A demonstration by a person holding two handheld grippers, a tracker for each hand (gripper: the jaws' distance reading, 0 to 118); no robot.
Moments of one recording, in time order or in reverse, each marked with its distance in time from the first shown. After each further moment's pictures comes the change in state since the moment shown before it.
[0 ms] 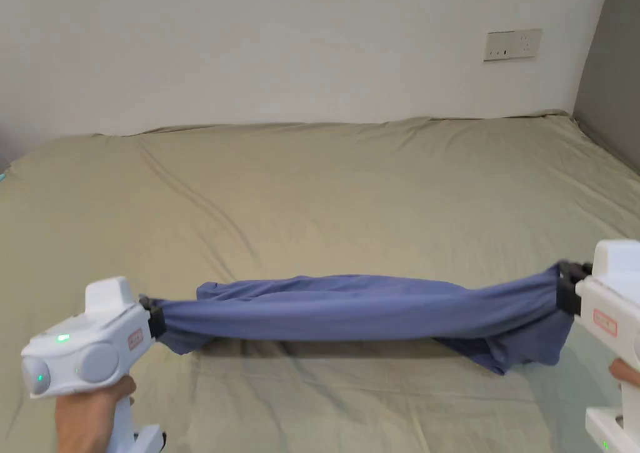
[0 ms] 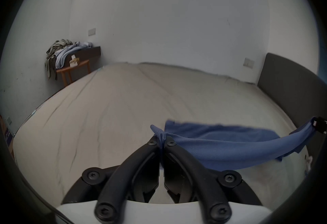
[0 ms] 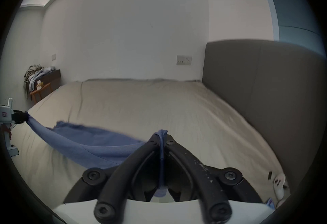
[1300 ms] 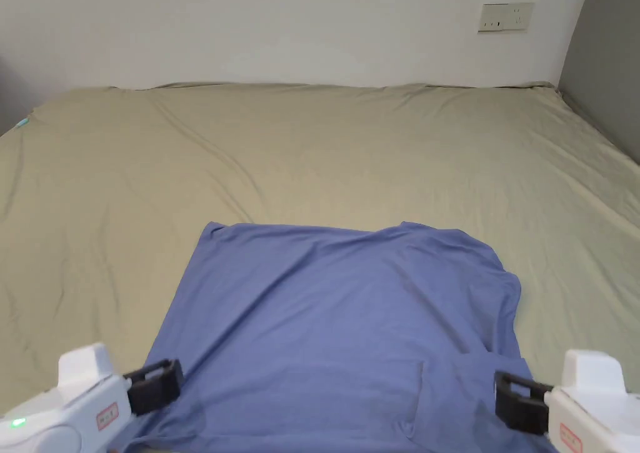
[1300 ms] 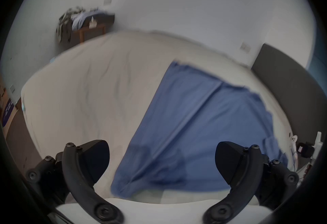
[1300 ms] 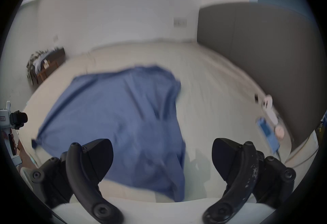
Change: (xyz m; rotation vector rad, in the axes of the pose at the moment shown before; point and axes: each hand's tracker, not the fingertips) left arm -0.034 -0.141 0.196 -0.078 -0.061 0.113; right arm -0.029 -0.143 0.185 -0.138 -0.006 -0.044
